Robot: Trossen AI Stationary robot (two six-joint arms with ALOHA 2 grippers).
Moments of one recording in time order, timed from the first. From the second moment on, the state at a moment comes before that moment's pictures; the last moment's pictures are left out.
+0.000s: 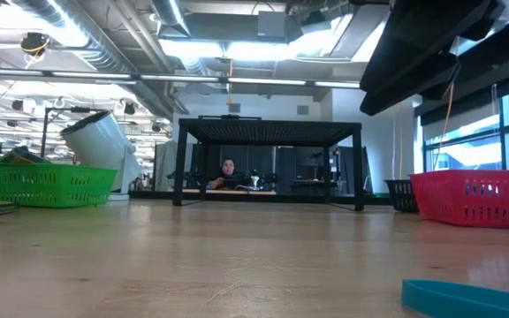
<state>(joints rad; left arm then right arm) -0.96 1.47 0.66 -0.45 0.10 -1.51 0.59 1.71 1.13 -0.41 0.35 0.87</state>
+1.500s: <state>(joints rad) -0.75 0.99 0.66 -0.73 -1.02 -1.01 0.51 1.71 1.13 -0.39 0.59 0.85</state>
